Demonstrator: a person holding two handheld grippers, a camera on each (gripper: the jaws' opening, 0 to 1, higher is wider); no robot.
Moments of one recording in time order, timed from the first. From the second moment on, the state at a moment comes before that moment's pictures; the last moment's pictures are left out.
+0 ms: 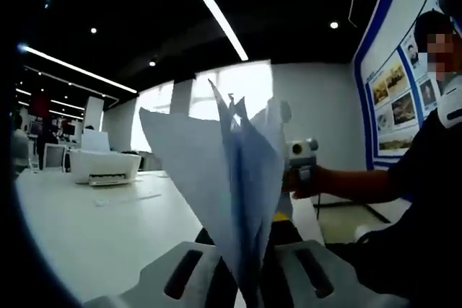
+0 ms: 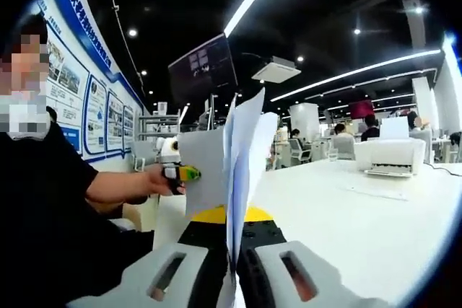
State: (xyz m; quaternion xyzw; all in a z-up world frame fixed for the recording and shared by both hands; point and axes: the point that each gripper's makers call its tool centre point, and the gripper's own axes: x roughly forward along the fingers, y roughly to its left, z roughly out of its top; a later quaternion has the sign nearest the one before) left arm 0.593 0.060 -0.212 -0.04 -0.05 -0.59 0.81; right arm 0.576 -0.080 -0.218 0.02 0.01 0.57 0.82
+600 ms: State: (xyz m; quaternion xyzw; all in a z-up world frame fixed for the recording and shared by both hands) left arm 0.578 0.060 -0.176 0.02 -0.01 -0.59 0.81; right arm 0.605 -0.125 -0.164 -0.18 0.02 0.46 0.87
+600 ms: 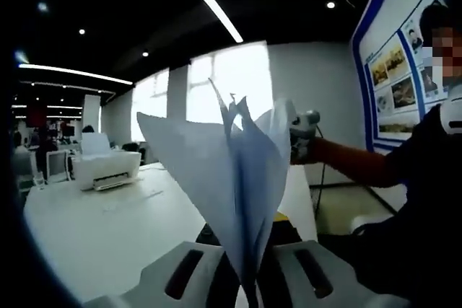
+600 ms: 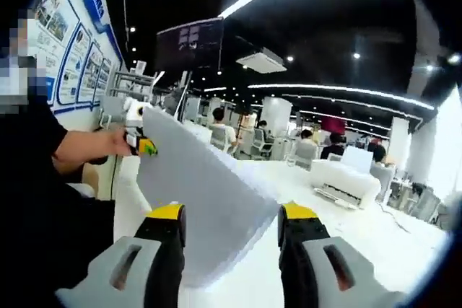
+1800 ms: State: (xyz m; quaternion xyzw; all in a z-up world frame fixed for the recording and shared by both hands) left arm 0.546 0.028 -0.127 0.12 0.11 -0.65 0.75; right arm 0.548 -0.012 -0.178 -0.37 0.23 0.66 0.60
